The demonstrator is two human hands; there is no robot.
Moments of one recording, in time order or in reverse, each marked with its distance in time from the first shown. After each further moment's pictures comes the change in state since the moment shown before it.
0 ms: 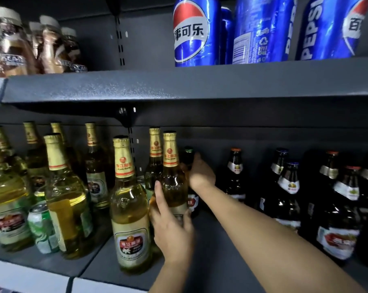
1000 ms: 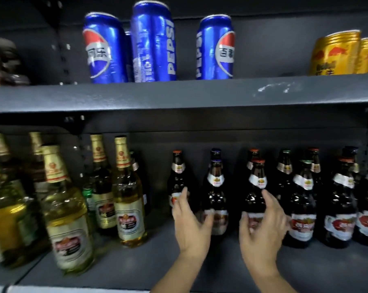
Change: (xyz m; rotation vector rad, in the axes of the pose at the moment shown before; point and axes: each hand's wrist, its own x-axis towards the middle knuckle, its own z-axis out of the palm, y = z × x) left_hand -0.093 0.094 0.087 -0.234 -0.300 0.164; right_hand -0.162 0.218 -0.108 0.162 0.890 -0.178
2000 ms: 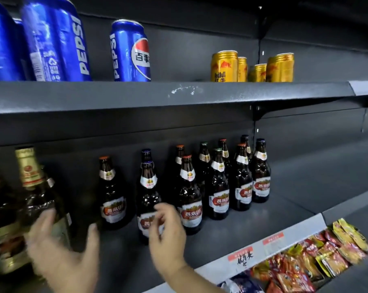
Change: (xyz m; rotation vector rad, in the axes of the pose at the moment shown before) left_hand 0.009 -0.017 -0.083 -0.097 0.271 0.309; right_hand -0.045 -0.038 0.024 0.130 -0.130 0.091
